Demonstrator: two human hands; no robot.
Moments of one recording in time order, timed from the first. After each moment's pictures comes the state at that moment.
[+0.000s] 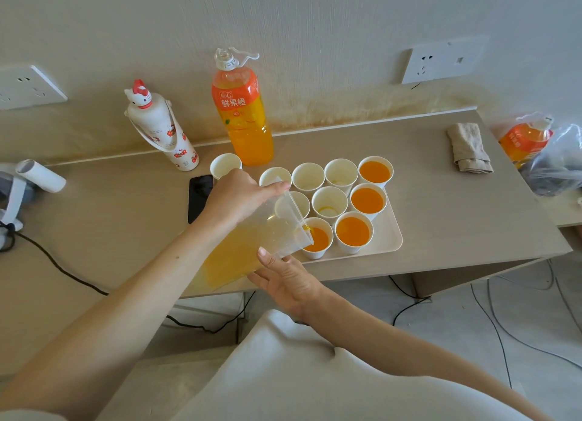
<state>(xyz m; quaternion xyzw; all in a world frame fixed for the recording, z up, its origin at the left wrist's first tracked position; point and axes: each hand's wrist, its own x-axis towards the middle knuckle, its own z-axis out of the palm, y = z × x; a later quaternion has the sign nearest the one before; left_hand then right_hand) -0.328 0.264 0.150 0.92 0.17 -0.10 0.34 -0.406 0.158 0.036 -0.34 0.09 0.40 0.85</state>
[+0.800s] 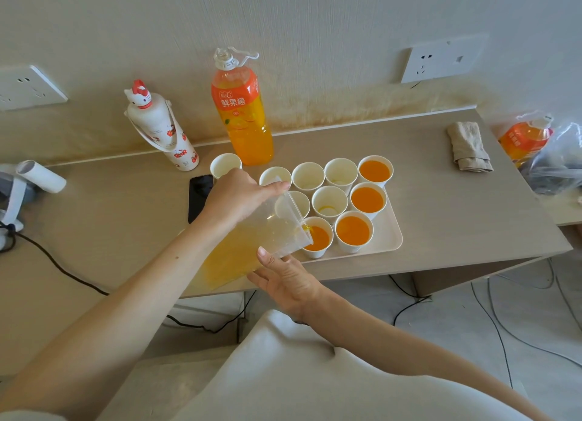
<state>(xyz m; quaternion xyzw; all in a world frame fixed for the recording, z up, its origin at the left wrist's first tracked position) -0.329 0.263 0.152 0.93 0.16 -0.10 0.32 -0.407 0.160 0.036 -0.33 0.08 0.40 0.85</state>
